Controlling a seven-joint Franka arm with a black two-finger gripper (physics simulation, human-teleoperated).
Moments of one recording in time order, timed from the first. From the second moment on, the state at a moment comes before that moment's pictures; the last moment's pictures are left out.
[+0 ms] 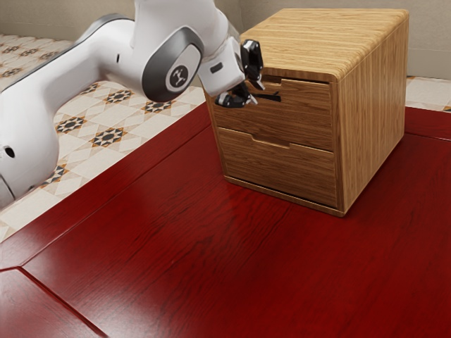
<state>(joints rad) 0.22 0.34 -0.32 -1.19 0.29 2.15 1.47</state>
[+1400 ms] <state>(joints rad) 0.25 0.34 -0.31 -1.22 0.28 2.12 1.47</state>
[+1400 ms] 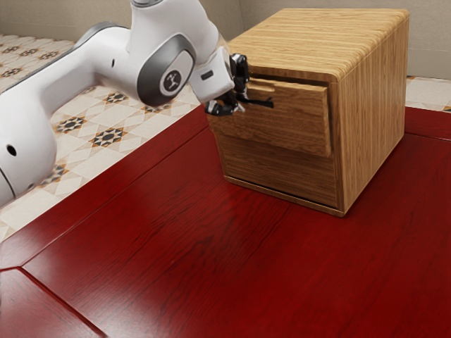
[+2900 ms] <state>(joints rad) 0.25 0.12 -0.30 -1.45 0.24 2.01 1.45</state>
